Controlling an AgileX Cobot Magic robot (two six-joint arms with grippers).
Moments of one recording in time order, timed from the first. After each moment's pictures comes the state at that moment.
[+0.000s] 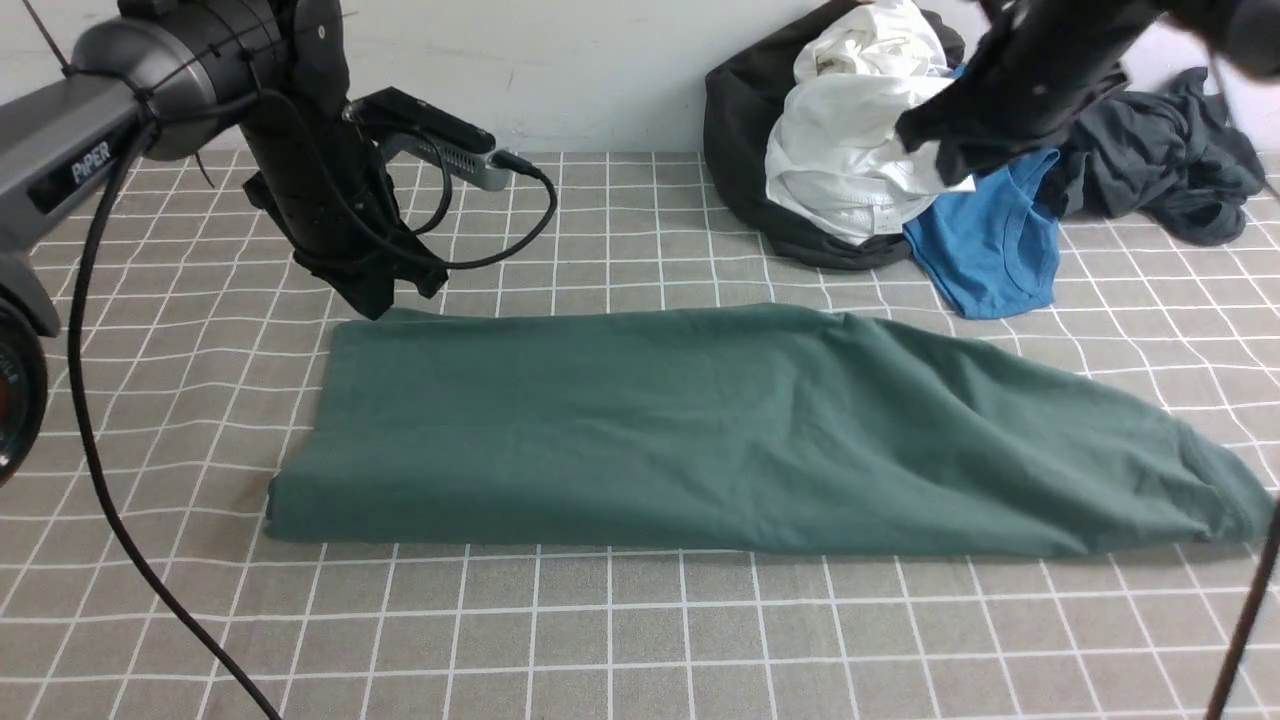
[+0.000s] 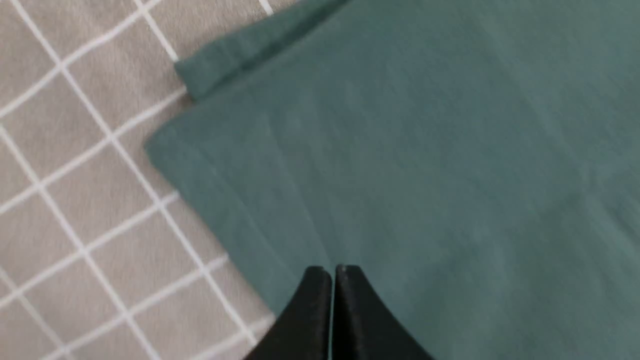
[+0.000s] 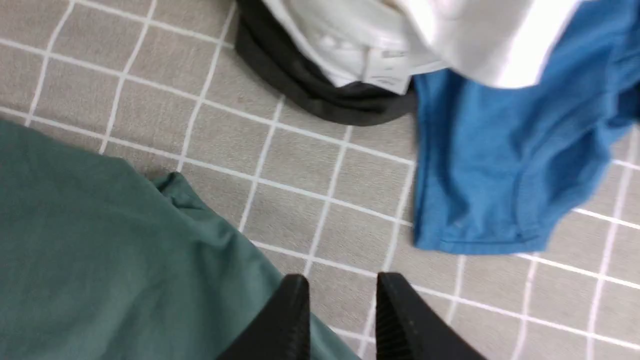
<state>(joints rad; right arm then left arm) 0.19 2.14 -2.18 0.00 1.23 -0.14 -0.16 2.14 -1.95 -0.02 1.20 0.35</state>
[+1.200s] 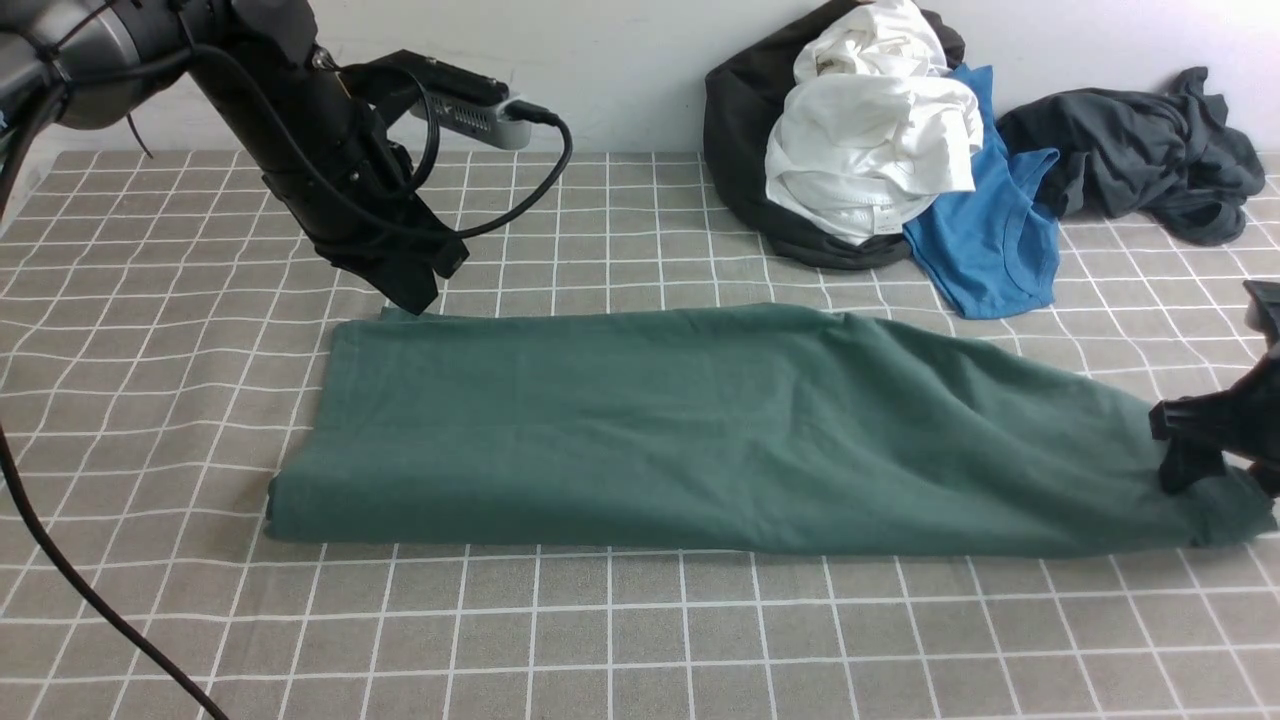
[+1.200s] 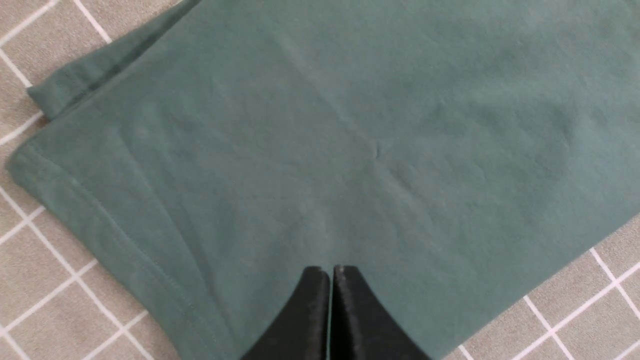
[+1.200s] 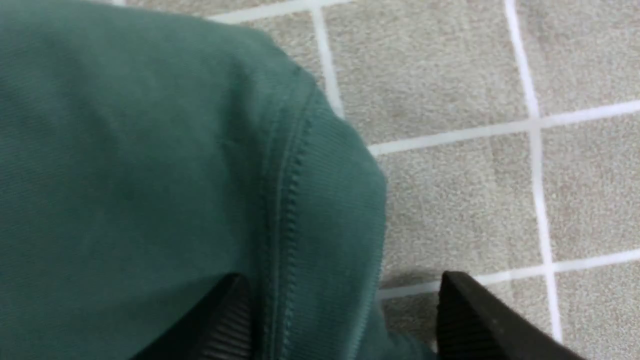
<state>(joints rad) -0.18 1.96 -1.24 0.06 0.75 -0.14 -0.16 2.01 -1.86 -0.25 1.23 0.48</state>
